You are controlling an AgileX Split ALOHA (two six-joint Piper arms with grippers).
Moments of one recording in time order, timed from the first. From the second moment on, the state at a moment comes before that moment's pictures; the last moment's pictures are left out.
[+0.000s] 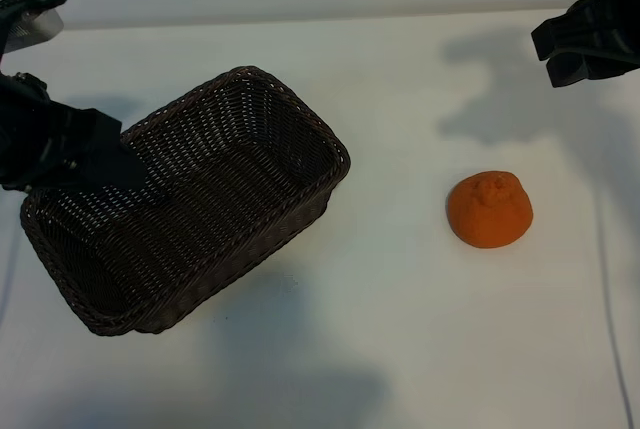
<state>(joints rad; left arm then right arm) -0.04 1.35 -1.00 -0.52 1.02 0.31 0.14 1.43 -1.33 0.15 1.08 -0.02</state>
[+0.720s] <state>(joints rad) -0.04 1.27 -1.02 0.00 1.09 -0.23 0.14 1.43 -1.33 0.15 1.08 -0.02</state>
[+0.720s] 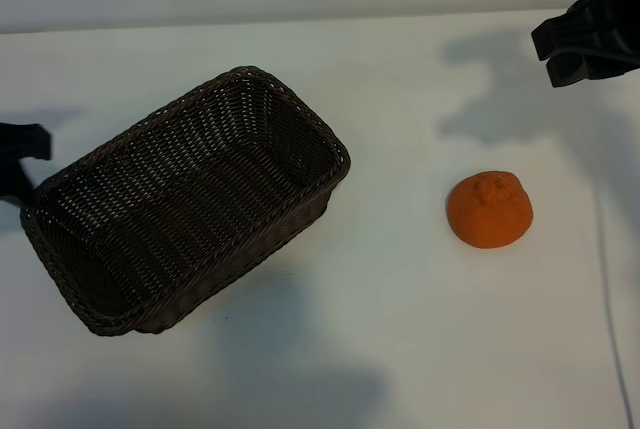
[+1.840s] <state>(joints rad) -0.04 1.26 -0.74 0.03 0.72 -0.56 0.14 1.43 -1.33 0.15 1.06 -0.02</state>
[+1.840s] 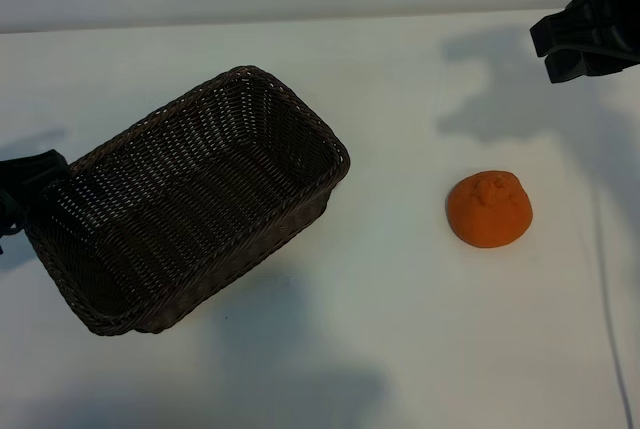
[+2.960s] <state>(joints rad) -0.04 1.38 -0.74 0.03 0.64 -0.58 0.14 1.43 -1.33 0.15 1.06 -0.02</state>
